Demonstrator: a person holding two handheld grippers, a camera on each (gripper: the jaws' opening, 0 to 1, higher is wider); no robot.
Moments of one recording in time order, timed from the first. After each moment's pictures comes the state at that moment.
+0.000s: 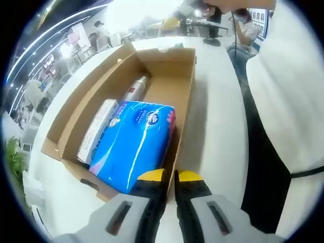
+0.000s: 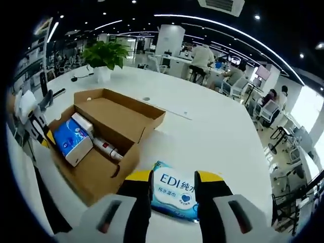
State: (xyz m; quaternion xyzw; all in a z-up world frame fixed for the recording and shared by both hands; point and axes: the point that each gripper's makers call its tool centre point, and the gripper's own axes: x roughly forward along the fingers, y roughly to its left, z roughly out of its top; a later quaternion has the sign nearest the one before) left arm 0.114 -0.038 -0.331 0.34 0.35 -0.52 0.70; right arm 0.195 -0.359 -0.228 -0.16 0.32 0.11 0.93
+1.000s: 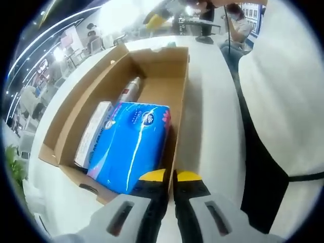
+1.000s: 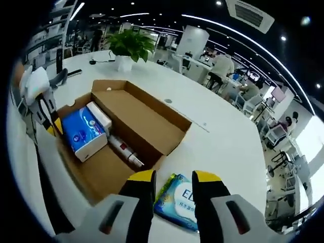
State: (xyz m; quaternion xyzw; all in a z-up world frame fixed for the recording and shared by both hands) left arm 0.113 -0.039 -0.331 0.35 0.34 -0.54 0.68; right arm 0.199 -0.294 -0.230 -0.27 0.31 0.17 0.89
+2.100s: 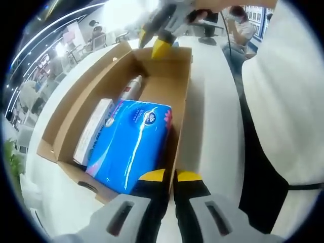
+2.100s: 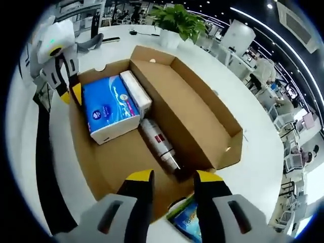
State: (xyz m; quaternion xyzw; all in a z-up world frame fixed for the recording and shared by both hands) left arm 0.112 -0.039 -0.332 0.34 0.36 -0.54 0.68; right arm 0.202 -0.230 -0.291 -0.36 0.37 0.31 0.80
